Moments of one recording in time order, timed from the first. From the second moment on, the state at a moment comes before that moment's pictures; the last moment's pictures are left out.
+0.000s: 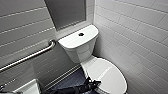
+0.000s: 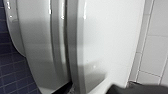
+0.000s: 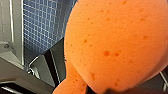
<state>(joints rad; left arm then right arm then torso) 0.62 3.04 -2.13 -0.36 -0.02 -0.48 -1.50 2.32 -1.70 -0.02 0.42 0.30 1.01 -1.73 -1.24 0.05</state>
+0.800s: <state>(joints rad) 0.59 2.99 -2.02 -0.36 -0.03 -0.55 -1.51 2.33 -1.70 -0.02 0.42 0.30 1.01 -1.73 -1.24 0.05</state>
